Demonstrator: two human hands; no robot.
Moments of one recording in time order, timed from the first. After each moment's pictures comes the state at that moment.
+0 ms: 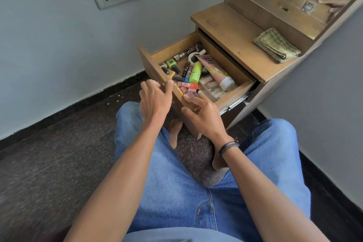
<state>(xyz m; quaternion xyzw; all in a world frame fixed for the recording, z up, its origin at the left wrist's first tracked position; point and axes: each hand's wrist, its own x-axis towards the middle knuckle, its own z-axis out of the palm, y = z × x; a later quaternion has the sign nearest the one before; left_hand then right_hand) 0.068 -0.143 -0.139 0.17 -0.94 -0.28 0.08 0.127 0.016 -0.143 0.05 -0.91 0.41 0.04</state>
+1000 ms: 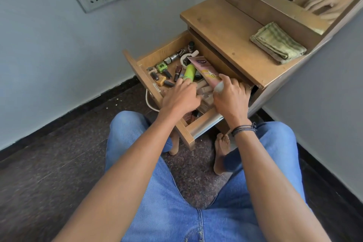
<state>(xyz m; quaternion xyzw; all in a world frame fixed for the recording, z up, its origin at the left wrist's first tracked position) 0.007 -0.047 -0.144 -0.16 -0.97 -0.11 -0.11 0.047 0.110 -0.153 -0.11 -0.97 0.18 0.09</state>
